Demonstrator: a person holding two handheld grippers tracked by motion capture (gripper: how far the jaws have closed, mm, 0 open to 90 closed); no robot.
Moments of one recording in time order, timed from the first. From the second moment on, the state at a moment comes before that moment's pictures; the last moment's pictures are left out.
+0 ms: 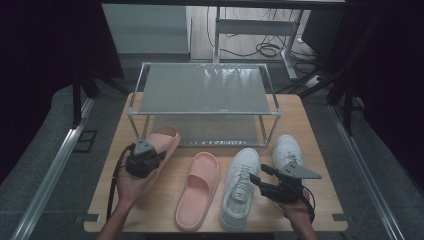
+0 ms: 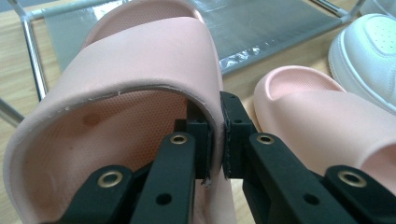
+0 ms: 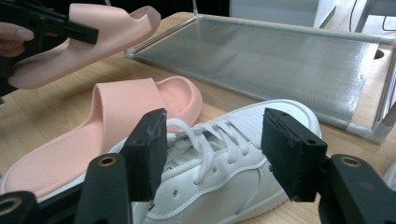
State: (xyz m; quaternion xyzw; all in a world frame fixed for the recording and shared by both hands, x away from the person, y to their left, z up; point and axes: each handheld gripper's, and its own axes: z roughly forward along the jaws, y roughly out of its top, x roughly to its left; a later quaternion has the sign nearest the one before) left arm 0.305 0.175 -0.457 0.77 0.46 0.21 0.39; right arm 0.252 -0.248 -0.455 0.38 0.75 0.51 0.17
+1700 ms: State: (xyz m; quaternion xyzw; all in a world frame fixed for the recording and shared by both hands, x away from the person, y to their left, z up) left arm 0.377 0.129 -0.475 0.78 0.46 0.23 0.36; right arm 0.254 -0.249 -0.457 0.38 0.75 0.51 0.17
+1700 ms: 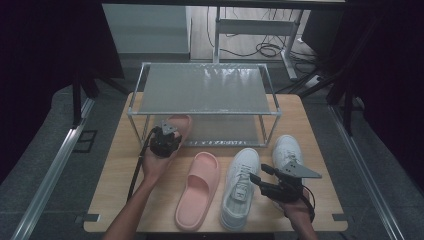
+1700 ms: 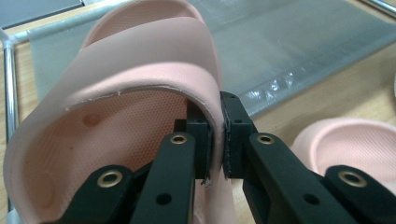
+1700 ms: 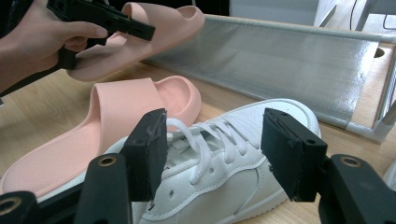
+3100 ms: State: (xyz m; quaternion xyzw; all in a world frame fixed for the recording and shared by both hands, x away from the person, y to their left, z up) left arm 0.427 0.107 -0.495 0.79 0.44 0.26 0.34; right arm 0.253 -0.251 -0.457 0.39 0.75 0.51 0.17
